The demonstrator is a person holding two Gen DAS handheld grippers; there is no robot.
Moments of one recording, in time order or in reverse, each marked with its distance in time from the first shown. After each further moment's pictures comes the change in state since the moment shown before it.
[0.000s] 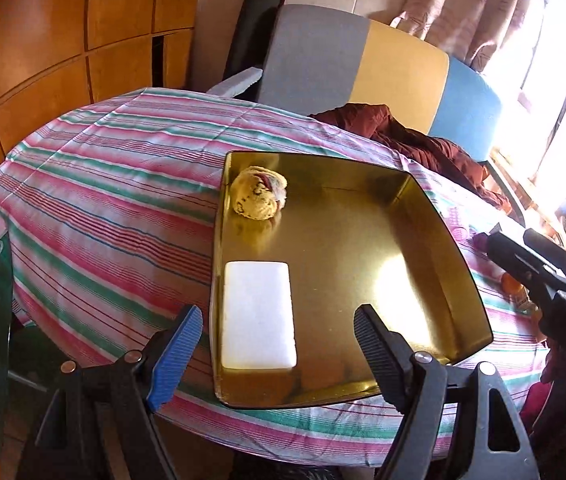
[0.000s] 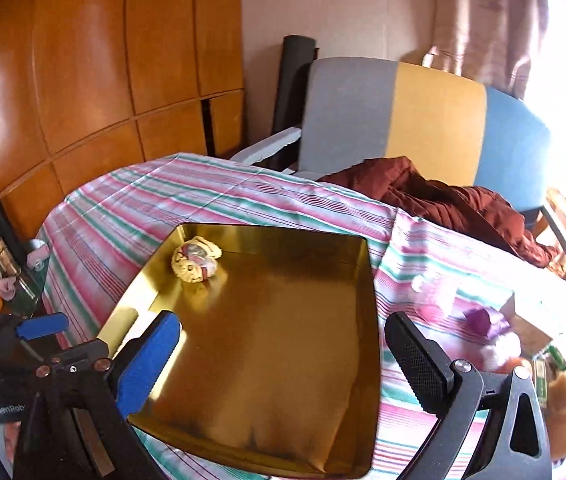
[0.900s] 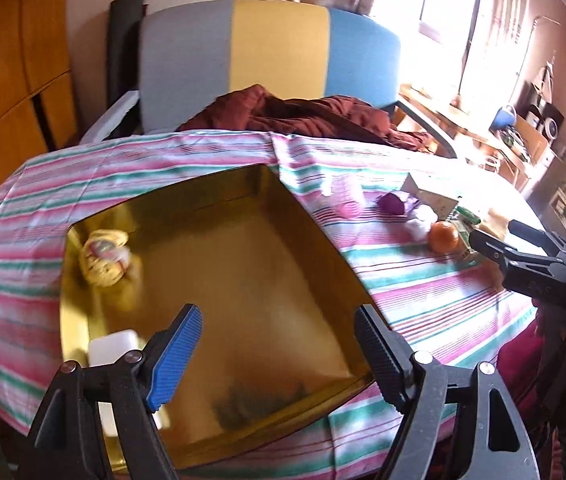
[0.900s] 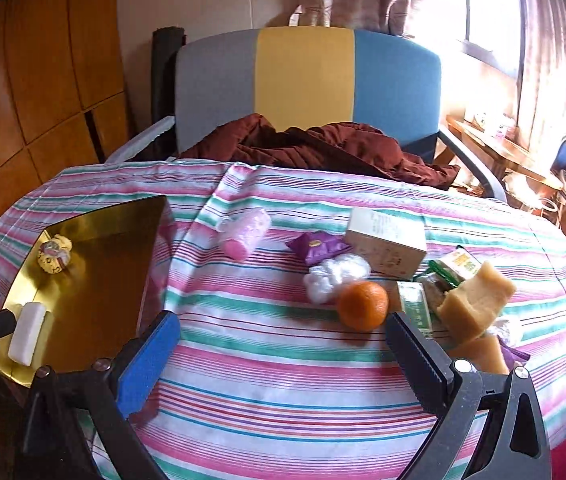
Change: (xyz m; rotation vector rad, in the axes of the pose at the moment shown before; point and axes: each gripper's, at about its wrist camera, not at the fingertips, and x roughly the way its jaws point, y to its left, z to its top) left arm 0.021 -0.141 0.032 0.347 0.051 -0.176; right arm -0.035 -0.173 -0.051 0.215 0.091 -0.285
